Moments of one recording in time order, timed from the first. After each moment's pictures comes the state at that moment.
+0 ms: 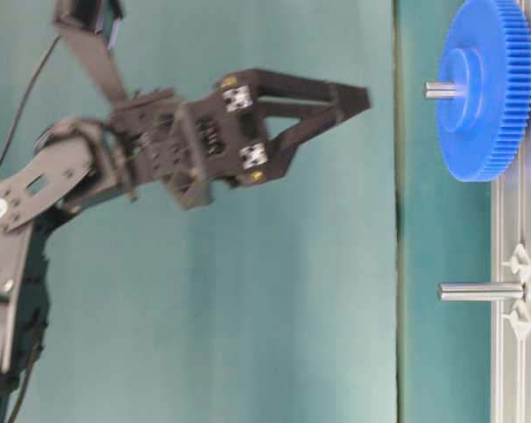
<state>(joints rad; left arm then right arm) 0.10 0.35 -0.25 0.02 0.99 0.16 -0.06 -1.20 1.12 0.01 0.37 0.11</state>
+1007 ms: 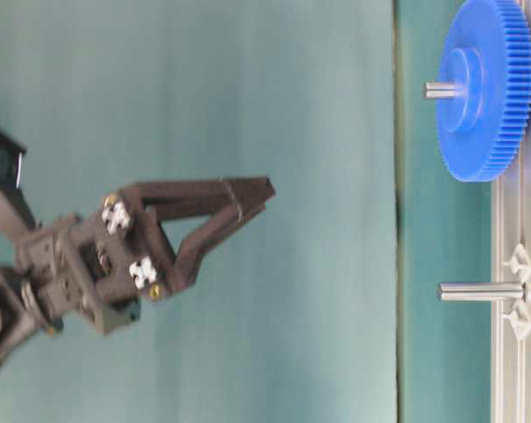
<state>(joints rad) 0.10 -0.01 0.17 0.02 0.64 0.01 -0.06 -1.20 1.13 0.01 0.37 0.11</state>
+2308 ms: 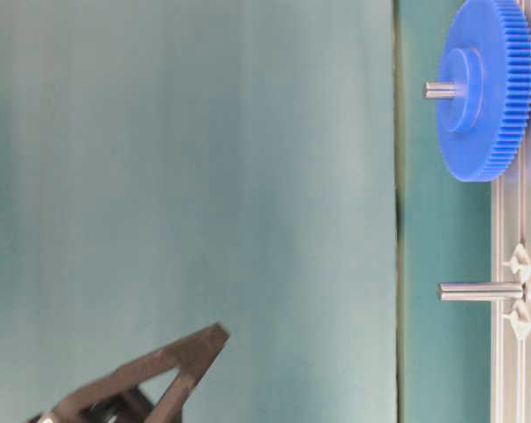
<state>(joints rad) 0.06 -0.42 0.62 0.02 0.33 -0.06 -0.06 -1.21 1.14 0.01 0.38 0.11</state>
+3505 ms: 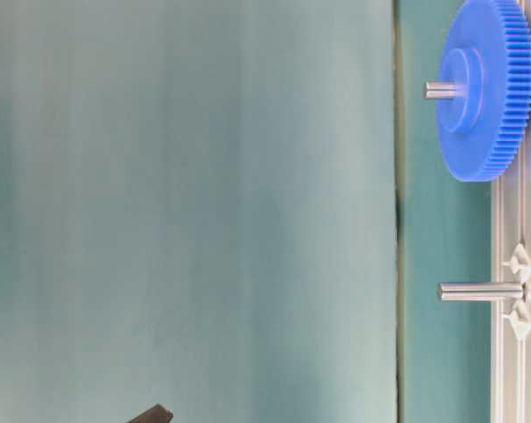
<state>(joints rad) 0.02 -0.67 0.77 0.02 0.26 -0.06 -0.06 -1.24 1.16 0.01 0.37 0.15</state>
